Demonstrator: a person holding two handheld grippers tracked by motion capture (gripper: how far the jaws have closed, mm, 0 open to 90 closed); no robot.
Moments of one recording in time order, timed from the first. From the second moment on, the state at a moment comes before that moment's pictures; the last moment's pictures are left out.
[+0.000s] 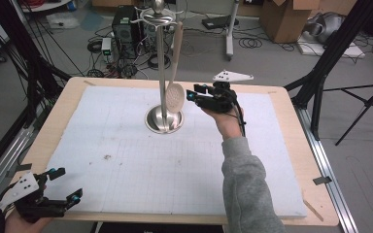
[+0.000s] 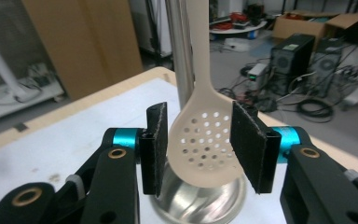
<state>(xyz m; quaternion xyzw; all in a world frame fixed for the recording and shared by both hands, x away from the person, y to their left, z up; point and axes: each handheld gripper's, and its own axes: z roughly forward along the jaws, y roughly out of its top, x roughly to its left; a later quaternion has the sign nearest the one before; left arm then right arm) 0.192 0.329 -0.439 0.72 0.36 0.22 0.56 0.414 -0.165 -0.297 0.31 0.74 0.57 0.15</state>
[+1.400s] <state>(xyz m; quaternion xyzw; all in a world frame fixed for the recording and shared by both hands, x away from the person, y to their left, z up) 0.218 0.315 -0.443 0.71 0.35 0.24 0.56 0.359 -0.208 -0.325 0.25 0.78 0.54 0.17</state>
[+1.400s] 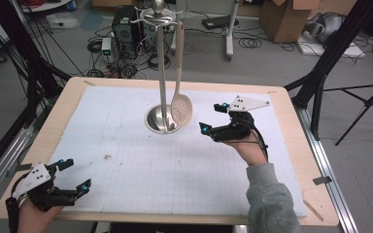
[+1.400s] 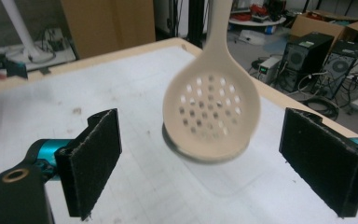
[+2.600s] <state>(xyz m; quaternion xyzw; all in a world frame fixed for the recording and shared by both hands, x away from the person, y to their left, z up) 0.230 0.307 -0.443 0.70 0.35 0.24 0.58 0.311 -0.250 -0.365 0.29 0.74 0.57 0.19</state>
